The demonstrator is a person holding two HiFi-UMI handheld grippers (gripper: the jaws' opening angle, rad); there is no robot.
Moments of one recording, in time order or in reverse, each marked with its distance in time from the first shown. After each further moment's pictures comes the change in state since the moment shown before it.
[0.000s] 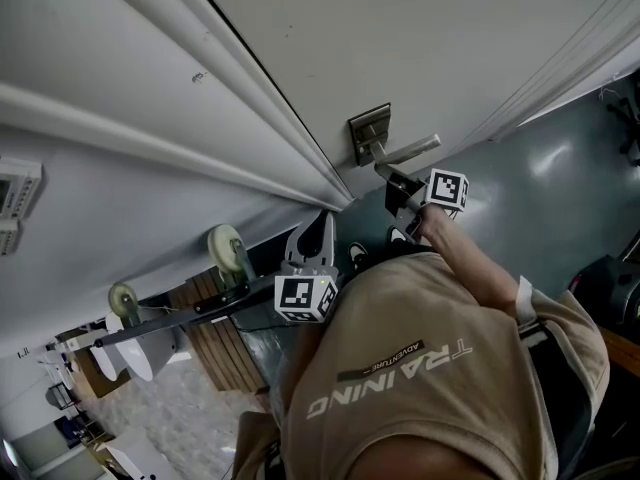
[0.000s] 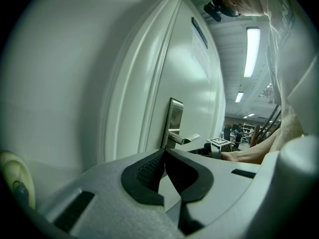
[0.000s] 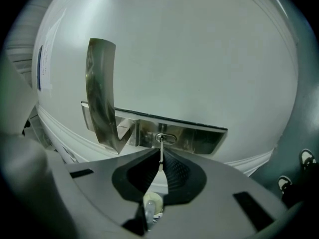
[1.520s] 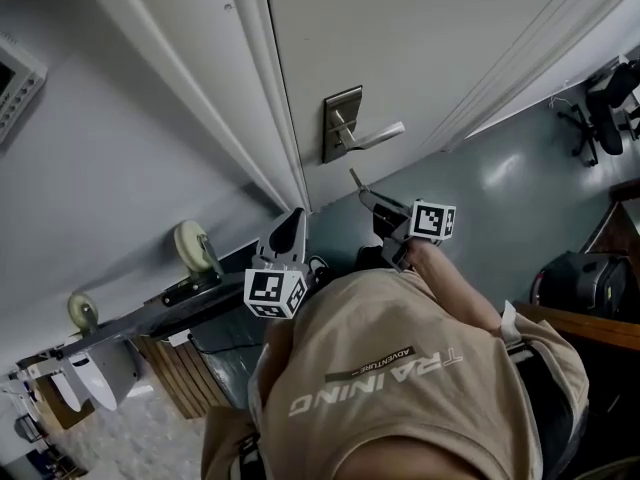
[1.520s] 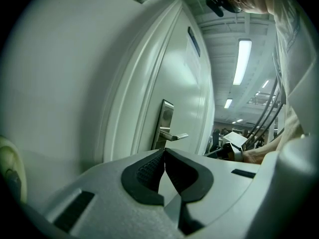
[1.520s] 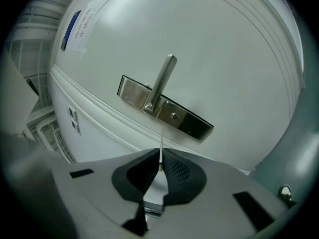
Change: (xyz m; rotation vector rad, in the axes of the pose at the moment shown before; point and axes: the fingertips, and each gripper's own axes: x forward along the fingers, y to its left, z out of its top) left arm -0.028 -0.009 -0.017 -0.008 -0.040 -0.141; right arm -0.077 0.024 -0.065 -0.298 0.013 -0.101
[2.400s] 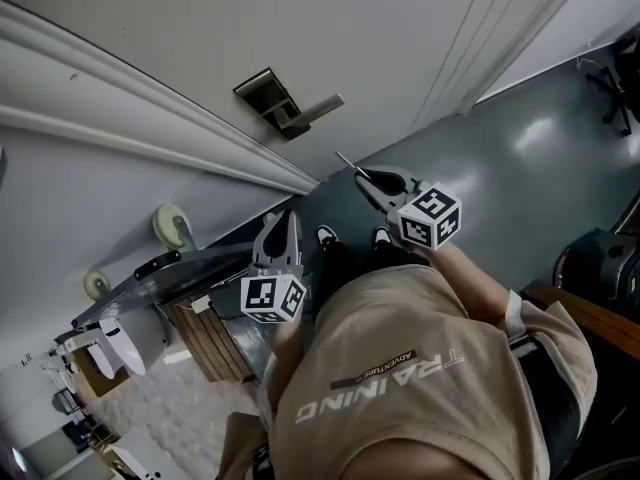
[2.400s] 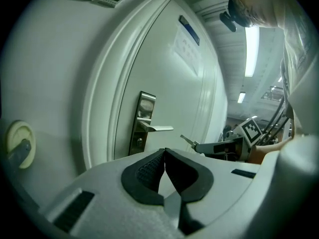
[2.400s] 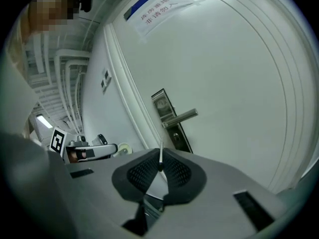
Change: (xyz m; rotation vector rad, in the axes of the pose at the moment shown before) left arm 0.020 -0.118 -0.017 -0.044 0.068 0.165; right arm -0.111 0.009 0.049 -0.659 0.083 0.000
